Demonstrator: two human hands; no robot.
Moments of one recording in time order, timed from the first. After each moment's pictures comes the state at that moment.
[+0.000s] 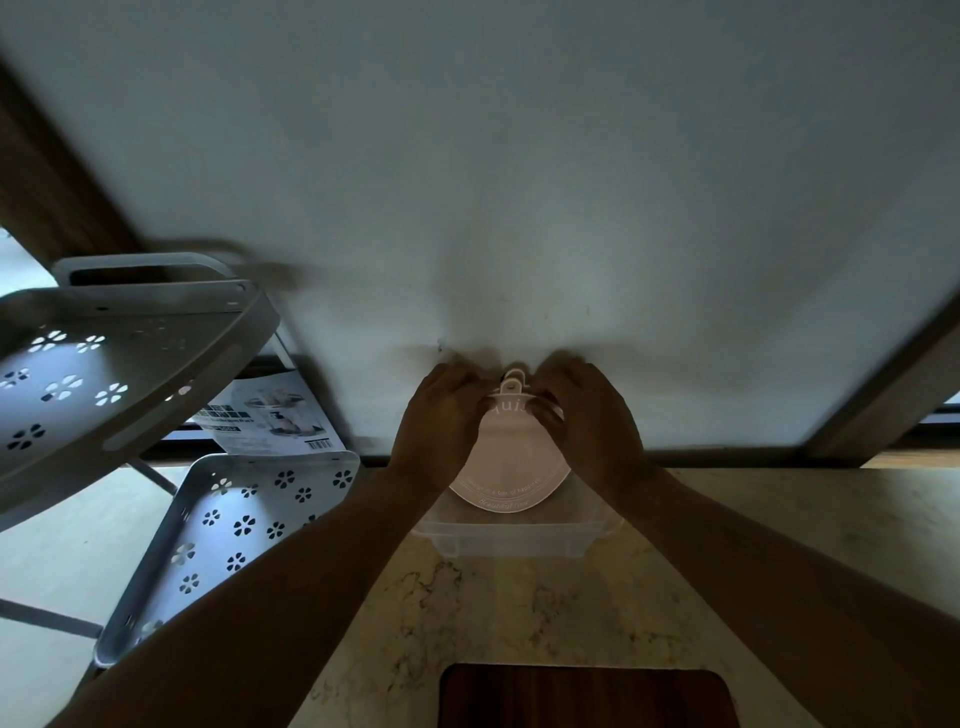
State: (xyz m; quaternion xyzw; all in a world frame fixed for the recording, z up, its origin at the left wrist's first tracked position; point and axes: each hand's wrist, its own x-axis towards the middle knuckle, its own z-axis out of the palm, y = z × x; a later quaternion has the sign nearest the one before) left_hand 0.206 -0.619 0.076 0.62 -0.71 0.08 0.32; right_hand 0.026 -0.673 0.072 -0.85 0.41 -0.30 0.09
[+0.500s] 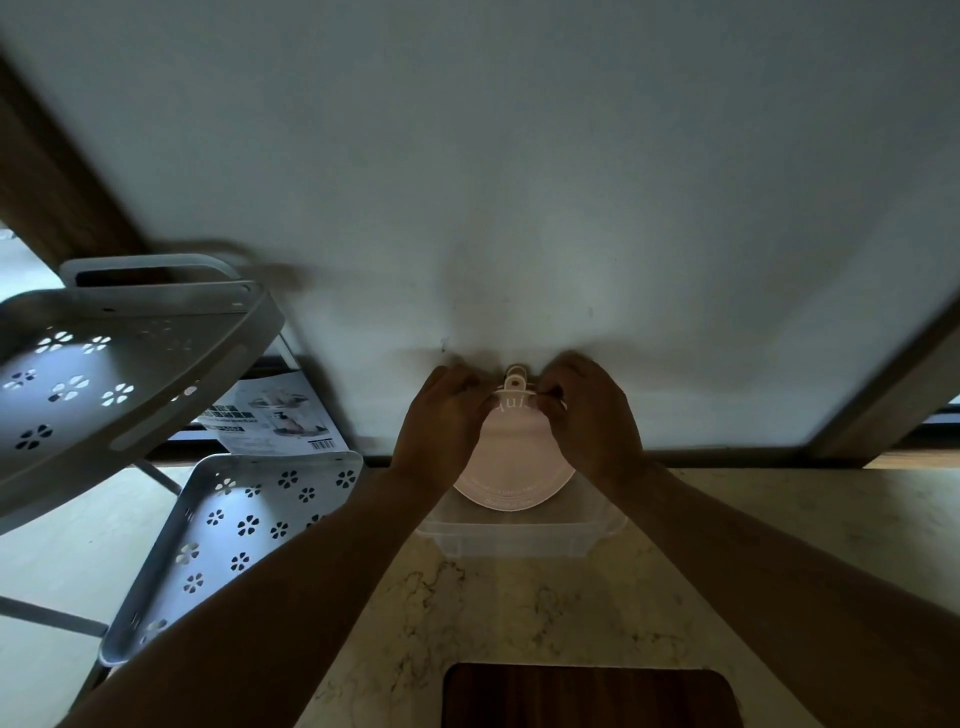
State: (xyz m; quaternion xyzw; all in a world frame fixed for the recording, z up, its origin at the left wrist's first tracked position) left_hand 0.204 -0.614 0.079 0.63 -0.71 0.08 0.31; right_hand 0.032 -0.677 0.072 -0.83 0.43 -0.33 0.14
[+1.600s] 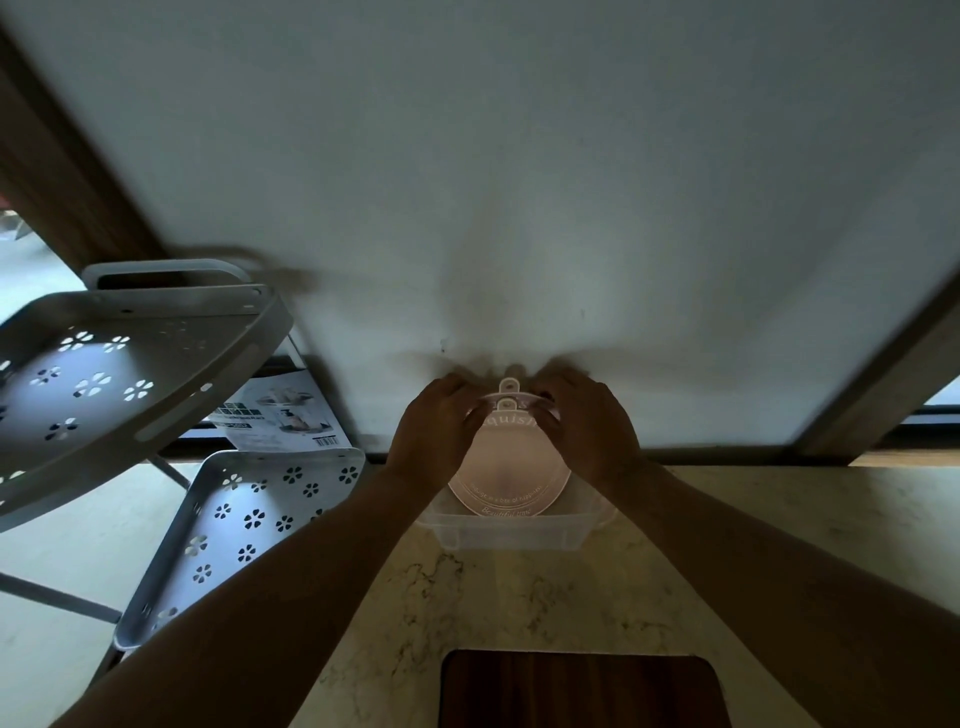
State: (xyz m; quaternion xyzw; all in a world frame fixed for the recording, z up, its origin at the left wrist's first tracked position) left_hand 0.209 -0.606 0.080 0.65 -0.70 0.01 0.30; right_hand 0.024 -0.668 0.081 -0.86 0.43 -0.27 0.09
